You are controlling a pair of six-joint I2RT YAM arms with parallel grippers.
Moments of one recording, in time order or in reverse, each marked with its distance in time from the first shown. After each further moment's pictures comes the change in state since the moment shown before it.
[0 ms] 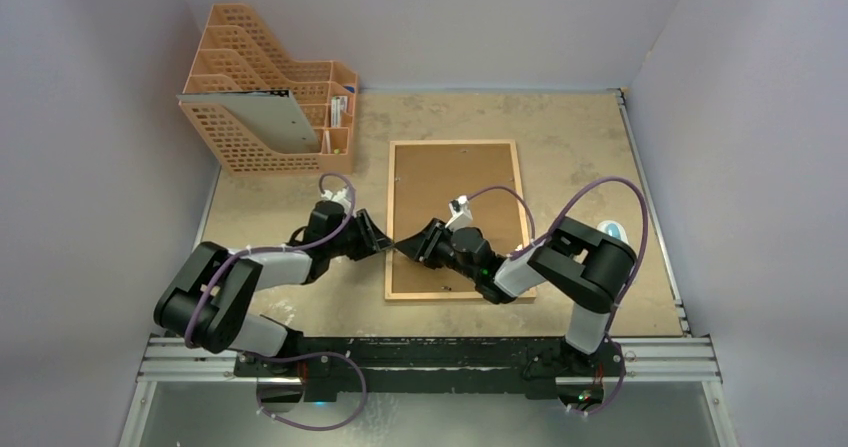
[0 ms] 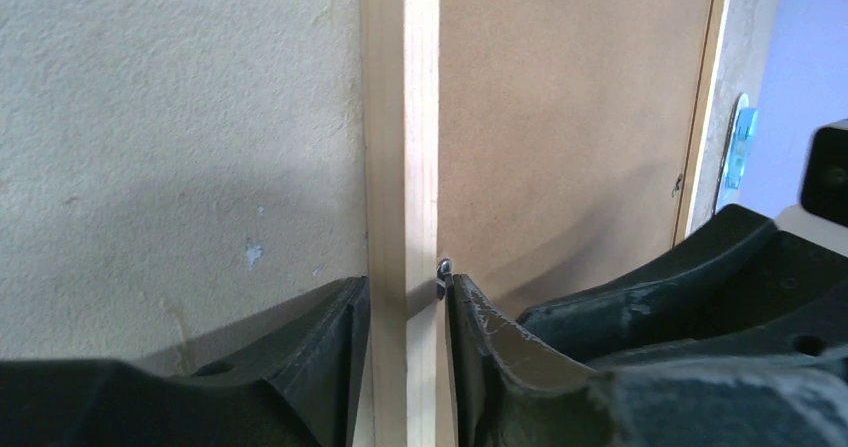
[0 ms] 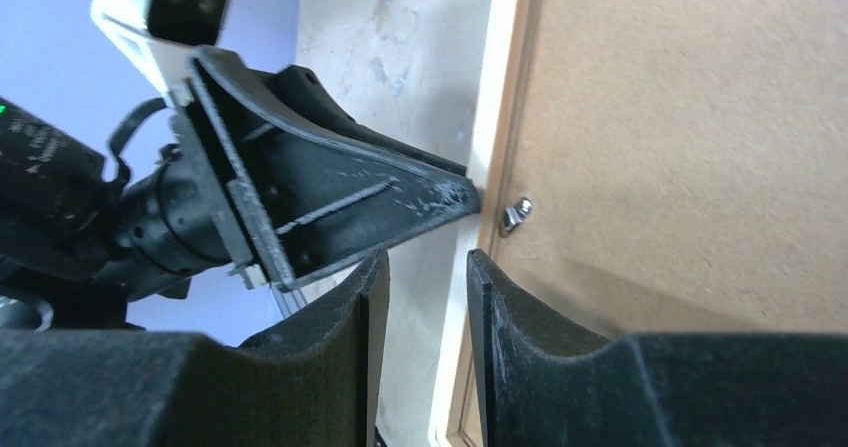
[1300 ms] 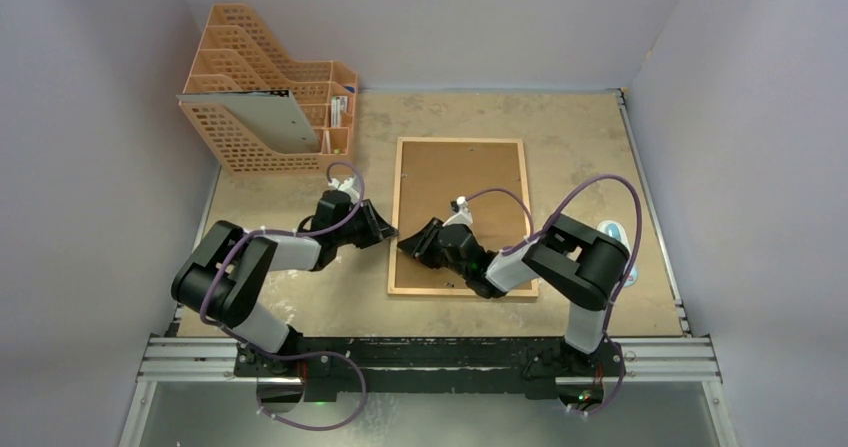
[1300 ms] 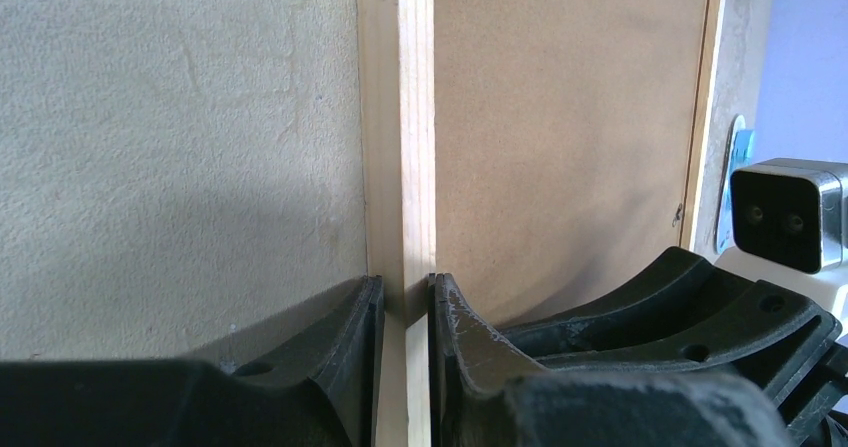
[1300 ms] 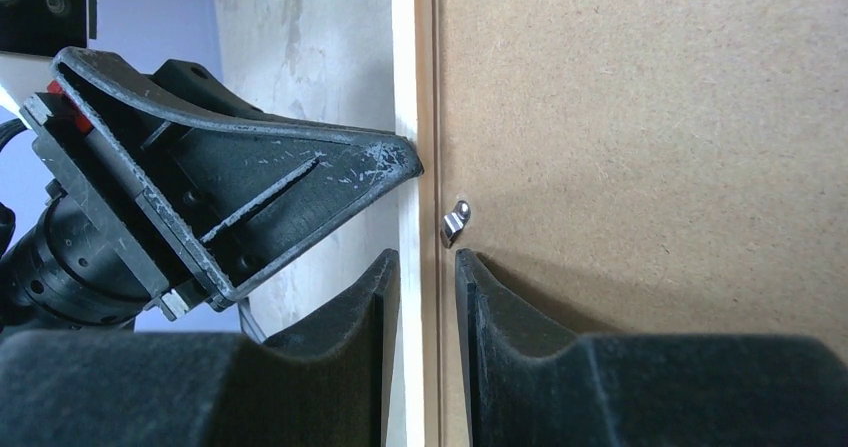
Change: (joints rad) left arm 0.002 0.140 0.100 0.066 -0.016 0.038; right arm 0.006 0.038 0.083 -0.219 0.111 0.095
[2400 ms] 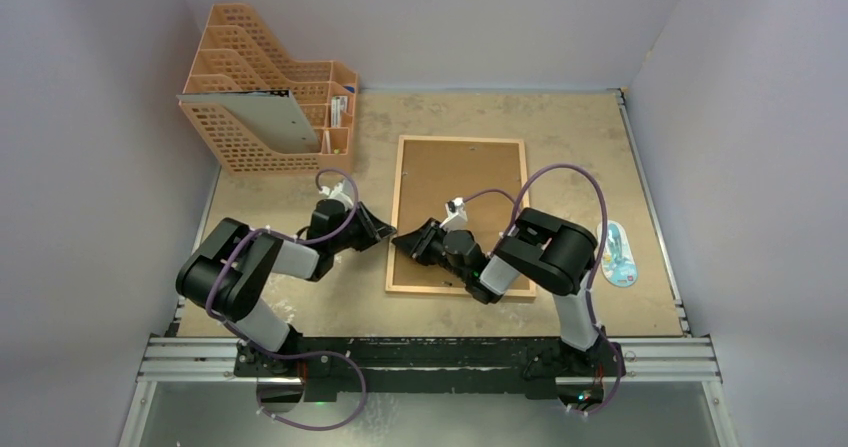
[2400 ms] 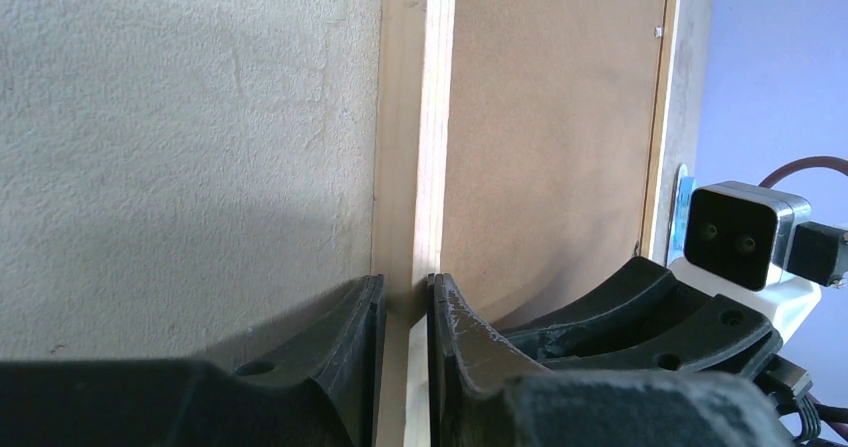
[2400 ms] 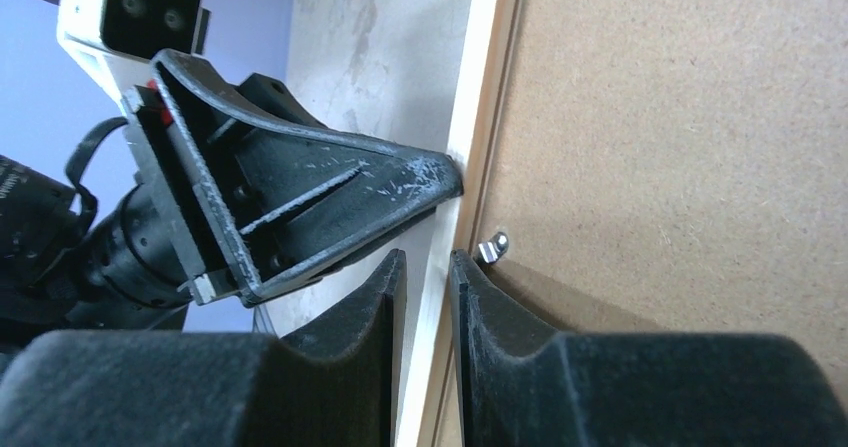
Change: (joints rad) left arm 0.011 0.038 -0.098 0.223 0.000 -0.119; right arm -0.006 0.184 -0.012 0.386 -0.038 -0.093
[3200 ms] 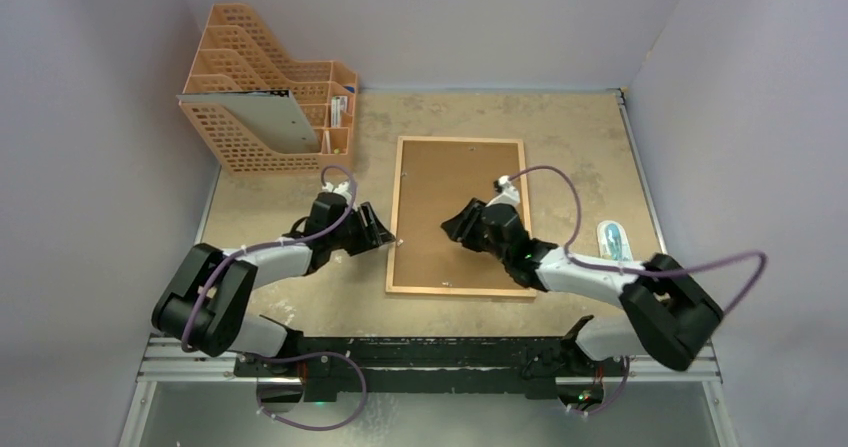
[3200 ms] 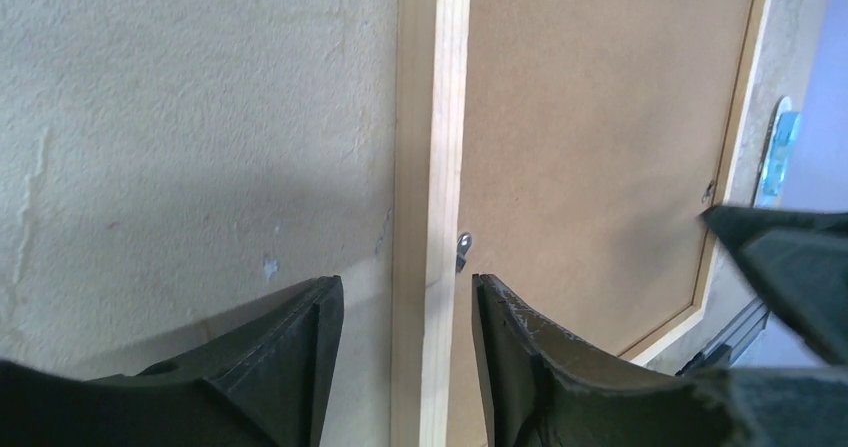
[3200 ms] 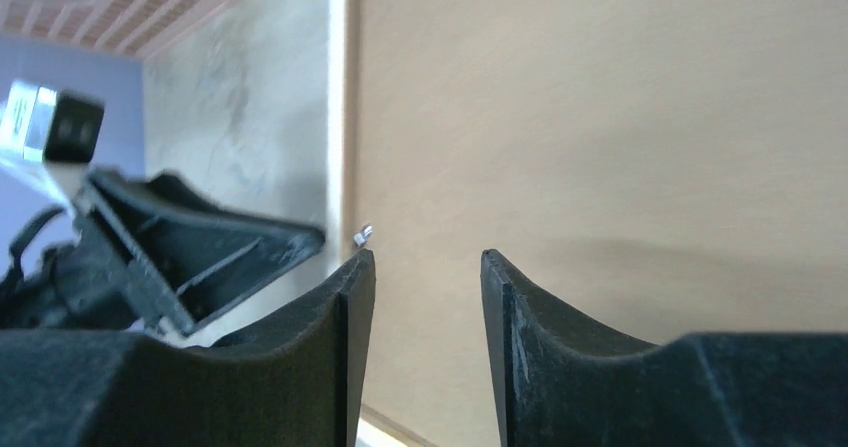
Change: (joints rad) left arm -0.009 -0.179 0.089 -0.424 -0.017 0.142; right arm -0.146 -0.619 -0.061 -0.788 0.053 -0.173
